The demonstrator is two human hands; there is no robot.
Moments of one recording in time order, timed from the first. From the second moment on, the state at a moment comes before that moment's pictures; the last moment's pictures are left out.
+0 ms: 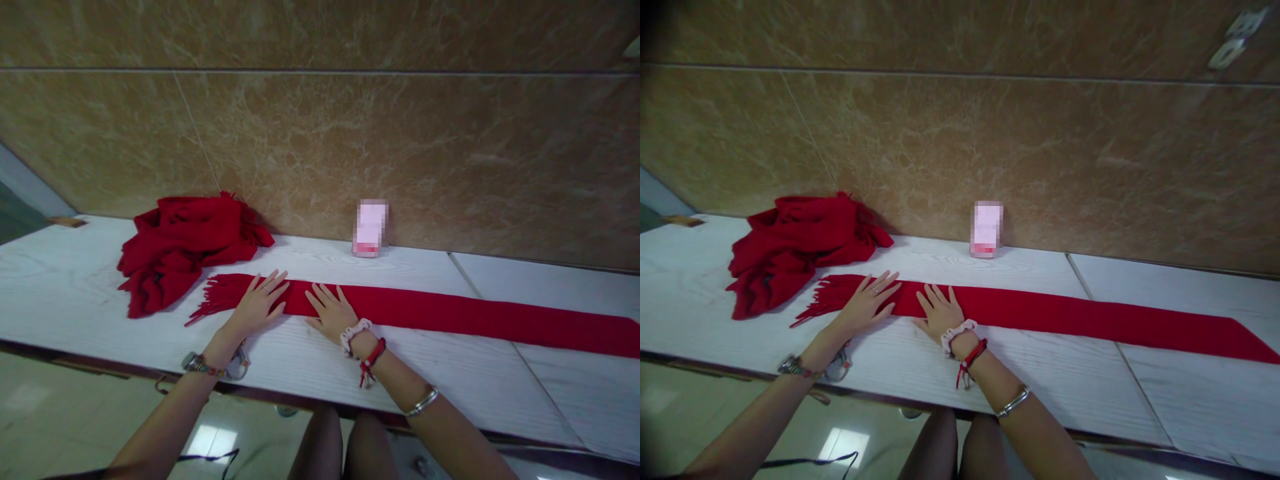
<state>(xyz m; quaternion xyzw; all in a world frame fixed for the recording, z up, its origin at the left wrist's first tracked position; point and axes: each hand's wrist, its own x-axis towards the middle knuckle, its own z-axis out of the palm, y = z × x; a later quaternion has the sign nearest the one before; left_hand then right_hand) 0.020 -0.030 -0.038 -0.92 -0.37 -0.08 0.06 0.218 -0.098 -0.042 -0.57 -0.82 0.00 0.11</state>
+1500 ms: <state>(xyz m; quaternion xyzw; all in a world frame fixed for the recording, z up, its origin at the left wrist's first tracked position) 0.088 -0.021 -0.051 -0.92 -0.35 -0.16 0.03 0.446 -0.197 -0.041 -0.84 -0.54 -0.04 0.02</state>
